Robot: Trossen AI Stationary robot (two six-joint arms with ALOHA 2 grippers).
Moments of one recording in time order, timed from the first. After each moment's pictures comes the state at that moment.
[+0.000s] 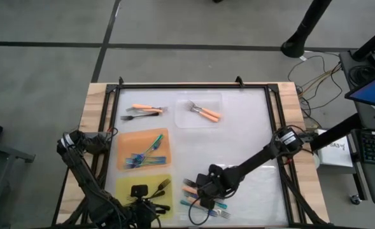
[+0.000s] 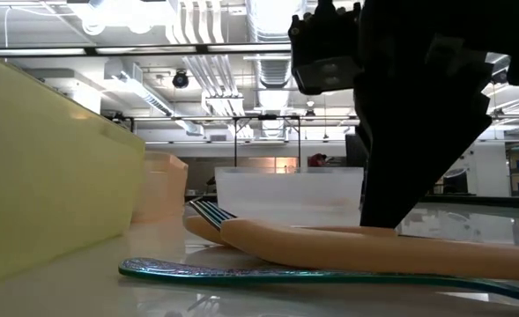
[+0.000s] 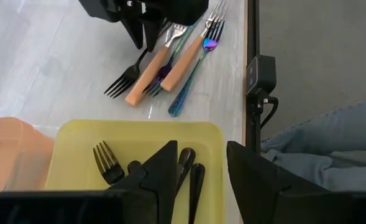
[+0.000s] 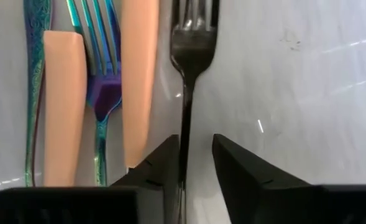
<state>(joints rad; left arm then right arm) -0.96 1.86 1.69 -0.99 -0.60 -0.97 0.50 2.08 1.39 -0.55 0.13 0.80</state>
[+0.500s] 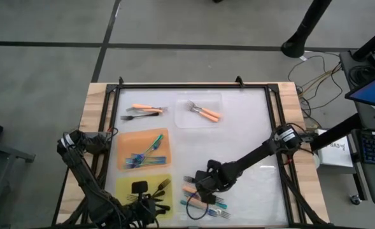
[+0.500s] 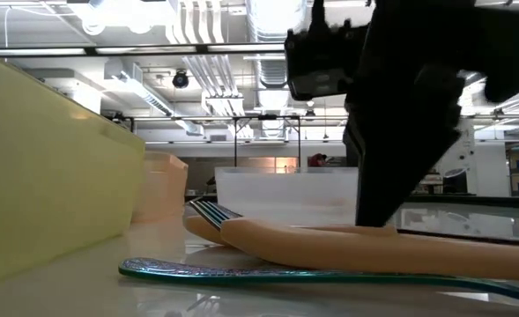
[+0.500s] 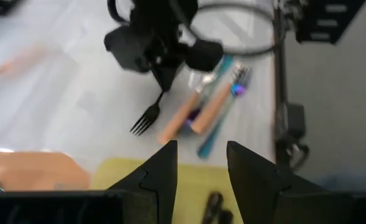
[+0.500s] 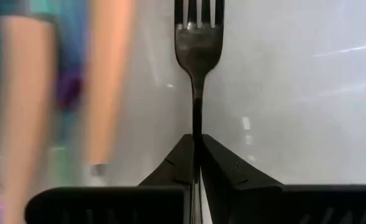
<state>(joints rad) -0.95 1.86 1.69 -0.99 -0.80 -0.96 0.44 2.03 1.38 -0.62 0.13 0.65</state>
